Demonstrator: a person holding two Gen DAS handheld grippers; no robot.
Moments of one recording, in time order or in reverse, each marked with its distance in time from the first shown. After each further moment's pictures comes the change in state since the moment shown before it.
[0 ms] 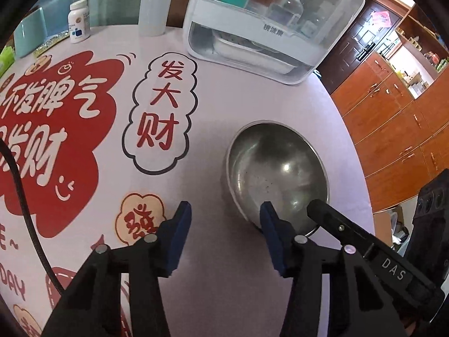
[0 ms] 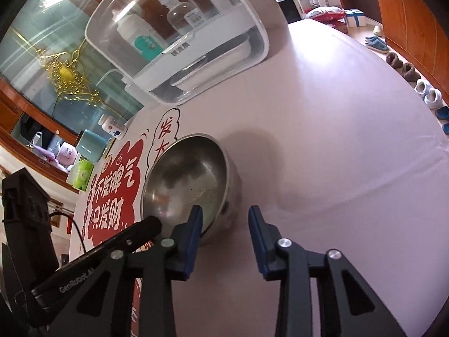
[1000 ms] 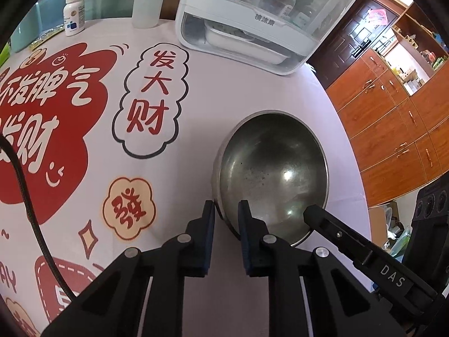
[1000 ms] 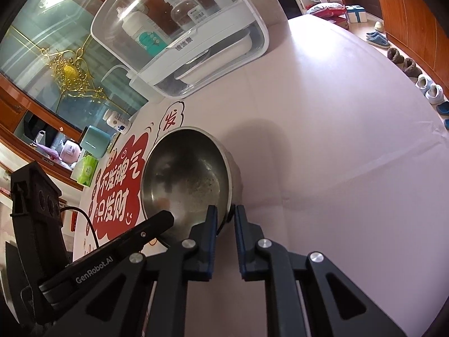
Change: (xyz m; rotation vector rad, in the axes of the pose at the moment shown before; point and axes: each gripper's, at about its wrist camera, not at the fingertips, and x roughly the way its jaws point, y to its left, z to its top) left arm 0.005 -0.004 -0.009 0.007 0.030 -0.025; right arm -0.010 0.000 -0.014 0.013 0.024 0.006
